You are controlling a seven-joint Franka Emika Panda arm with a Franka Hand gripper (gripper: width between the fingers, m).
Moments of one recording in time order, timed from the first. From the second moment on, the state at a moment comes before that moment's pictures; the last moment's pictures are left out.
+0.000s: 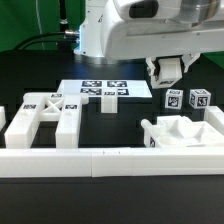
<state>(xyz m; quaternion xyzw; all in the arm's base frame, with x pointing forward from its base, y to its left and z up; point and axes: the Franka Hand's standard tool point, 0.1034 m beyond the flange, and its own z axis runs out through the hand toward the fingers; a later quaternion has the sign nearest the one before) 0.574 0.056 0.099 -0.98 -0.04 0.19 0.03</state>
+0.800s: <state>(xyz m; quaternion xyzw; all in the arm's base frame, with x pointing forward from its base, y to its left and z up) 0.623 0.074 0.107 -0.99 -0.08 -0.10 0.02</state>
